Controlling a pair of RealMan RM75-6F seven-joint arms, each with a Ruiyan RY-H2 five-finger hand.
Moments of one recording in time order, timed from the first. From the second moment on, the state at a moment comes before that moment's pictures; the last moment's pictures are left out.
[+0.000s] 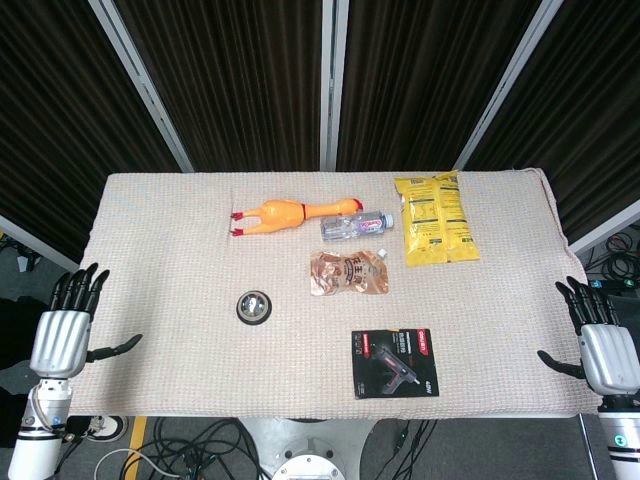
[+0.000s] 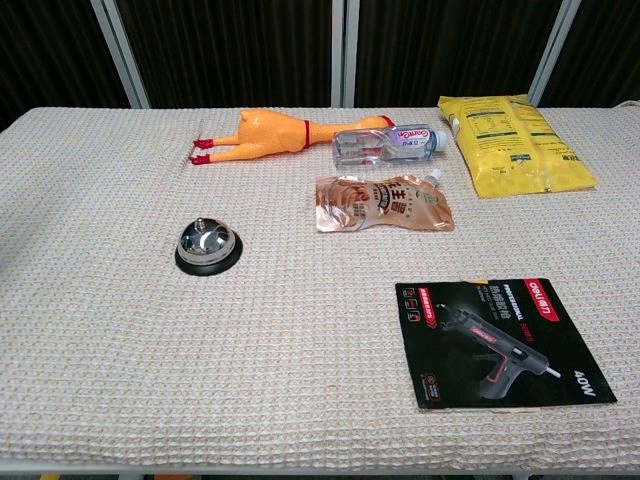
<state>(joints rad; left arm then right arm) -0.14 -1.31 -0.09 -1.57 1.49 1.51 0.19 0.10 -1.11 0.07 -1.53 -1.50 1.45 0.14</state>
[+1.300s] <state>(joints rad) -0.47 -1.69 -0.14 -1.30 1.47 1.14 0.05 0.10 -1.07 0.08 -1.57 -1.49 1.46 0.11</state>
